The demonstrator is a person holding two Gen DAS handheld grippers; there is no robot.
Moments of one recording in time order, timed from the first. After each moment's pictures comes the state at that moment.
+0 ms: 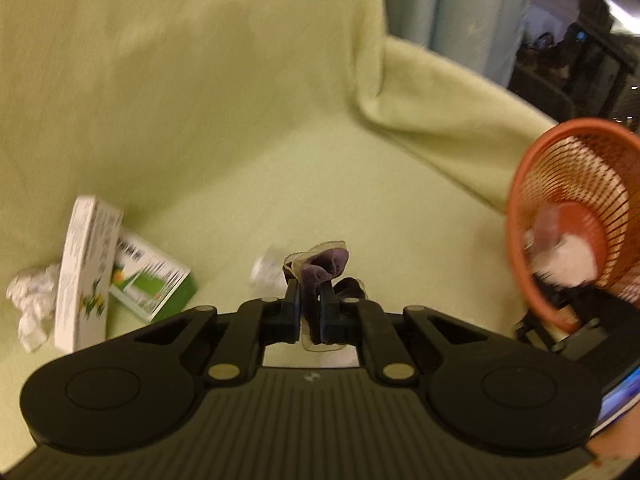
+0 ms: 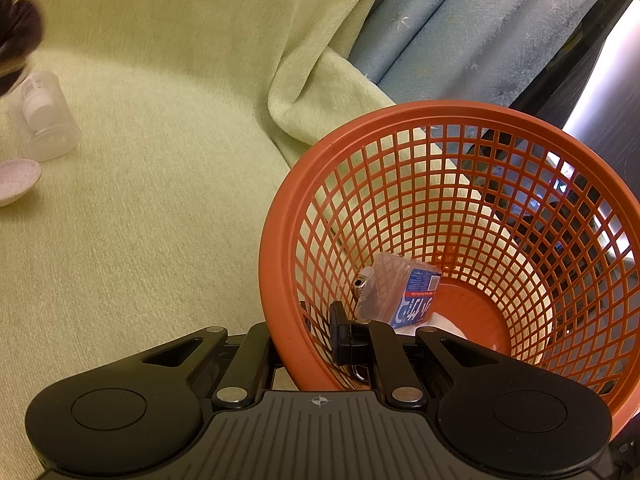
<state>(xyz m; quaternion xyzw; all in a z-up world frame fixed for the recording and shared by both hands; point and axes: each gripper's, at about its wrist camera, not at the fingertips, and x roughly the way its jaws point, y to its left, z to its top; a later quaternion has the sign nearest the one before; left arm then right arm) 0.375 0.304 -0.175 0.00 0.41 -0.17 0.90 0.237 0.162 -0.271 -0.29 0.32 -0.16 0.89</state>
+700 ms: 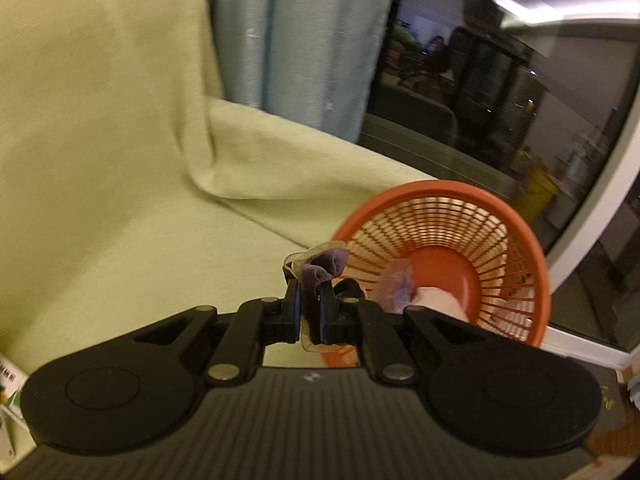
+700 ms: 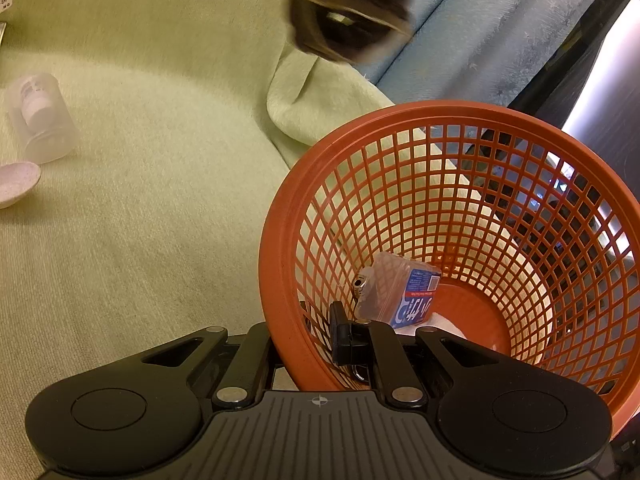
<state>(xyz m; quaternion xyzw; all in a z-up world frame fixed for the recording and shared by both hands) 0.372 0.185 -0.110 0.01 0.35 -0.33 0.87 0.239 0.162 -0.270 -0.29 0.32 -0.16 0.89</state>
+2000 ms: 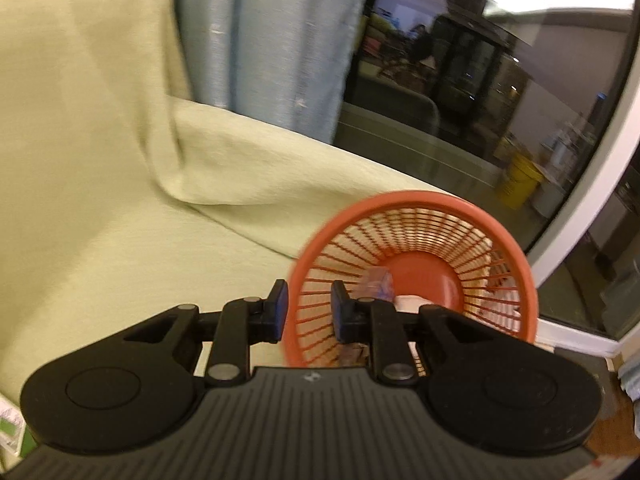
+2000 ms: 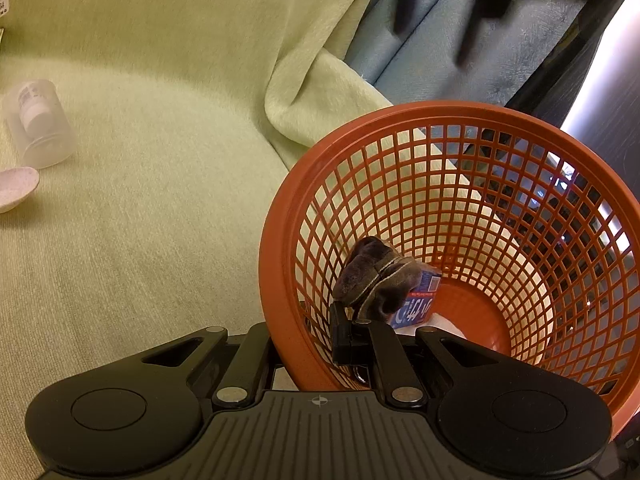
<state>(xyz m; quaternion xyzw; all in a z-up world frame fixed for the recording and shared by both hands) 0.386 0.167 -0.105 0.01 0.36 -0.35 0.86 0.246 0.164 -0.271 -0.29 0.32 -0.16 0.89</state>
